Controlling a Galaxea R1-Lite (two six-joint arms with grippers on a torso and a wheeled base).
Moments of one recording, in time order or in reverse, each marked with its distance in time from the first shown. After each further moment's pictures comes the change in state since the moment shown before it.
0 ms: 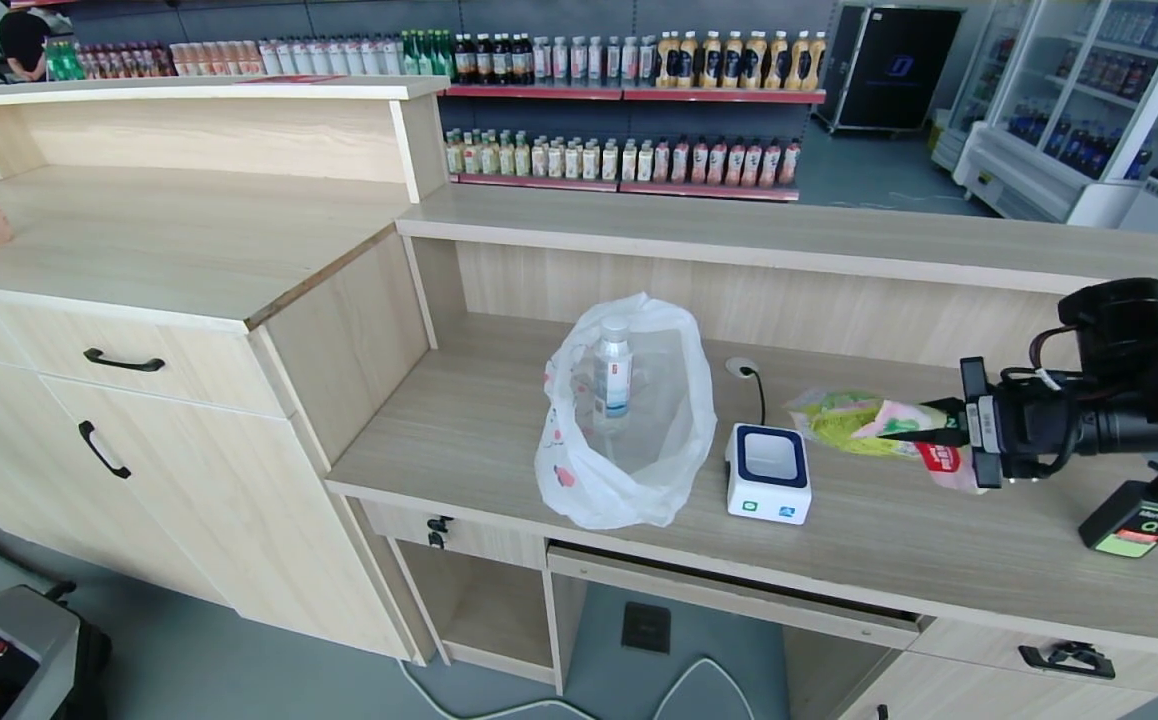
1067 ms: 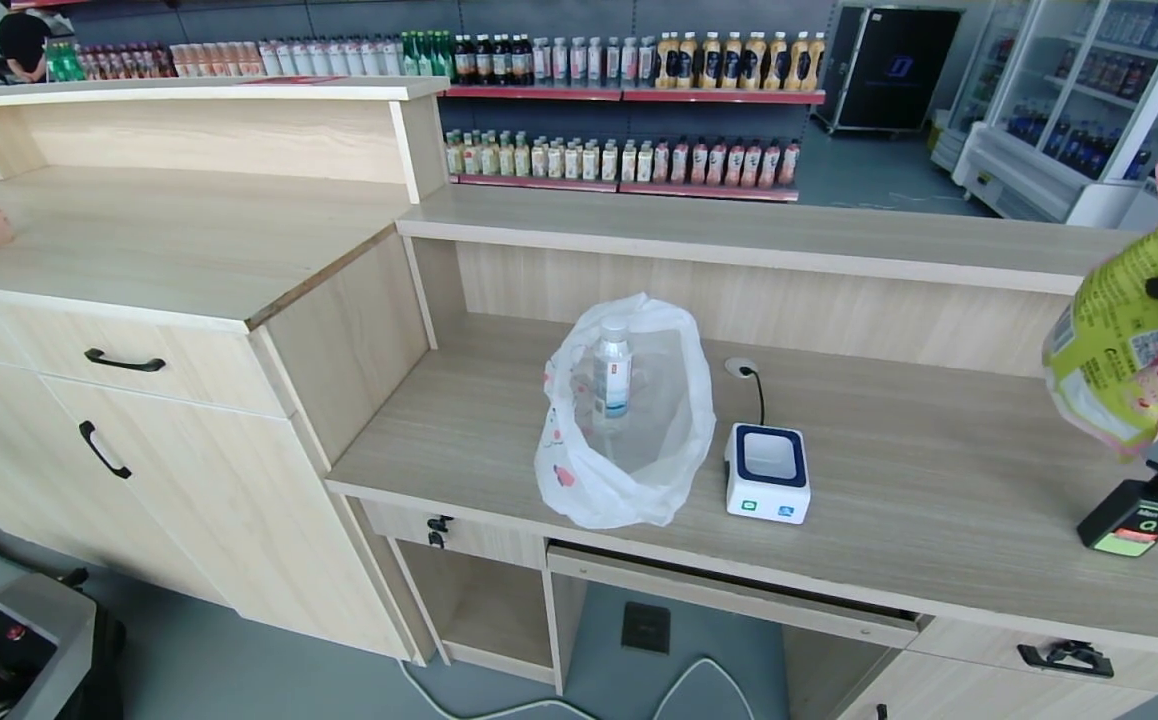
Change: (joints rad) left arm 0.000 0.000 0.000 0.000 0.000 0.000; right arm 0.052 -0.586 0.030 0.053 -0.873 1.613
